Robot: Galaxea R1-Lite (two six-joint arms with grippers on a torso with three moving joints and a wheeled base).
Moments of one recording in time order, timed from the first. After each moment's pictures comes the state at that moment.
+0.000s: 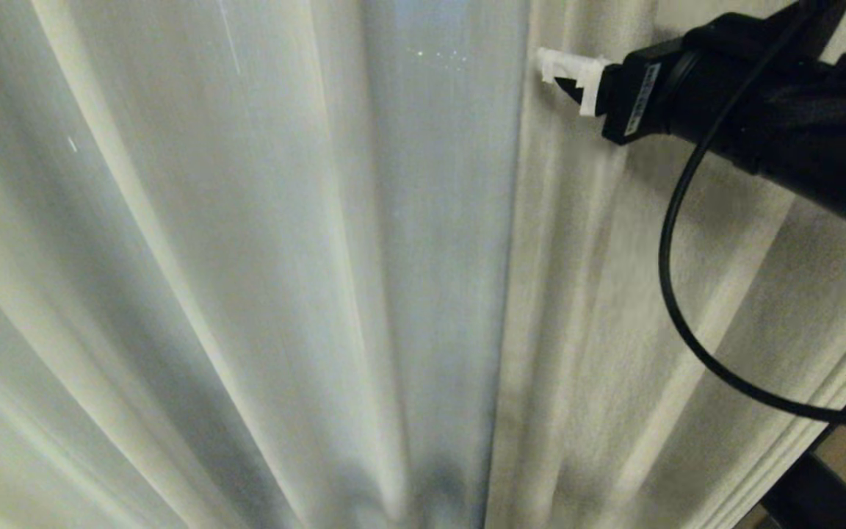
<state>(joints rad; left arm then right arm) 0.00 0.00 0.00 0.00 0.01 0.00 0.63 1.56 -1.24 -0.61 -0.11 -0.24</state>
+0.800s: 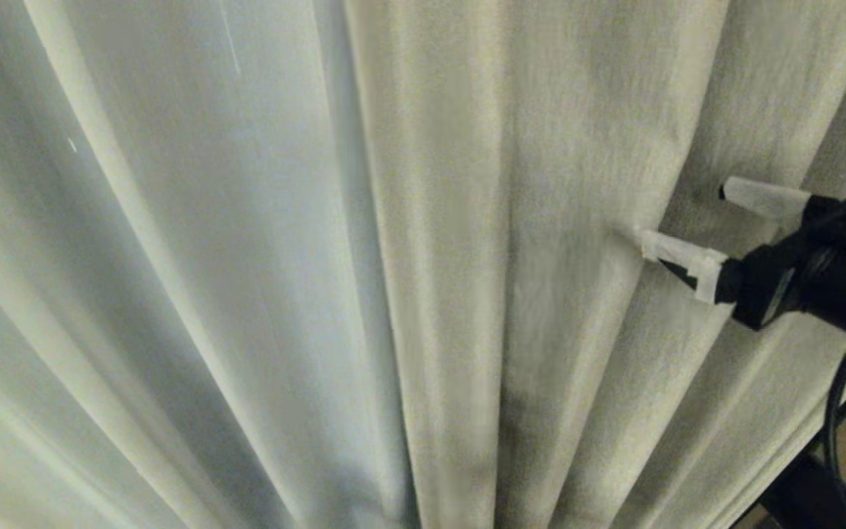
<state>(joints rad) 0.00 0.00 0.00 0.00 0.01 0.00 0.54 1.23 -0.69 -0.60 -0.10 -0.24</state>
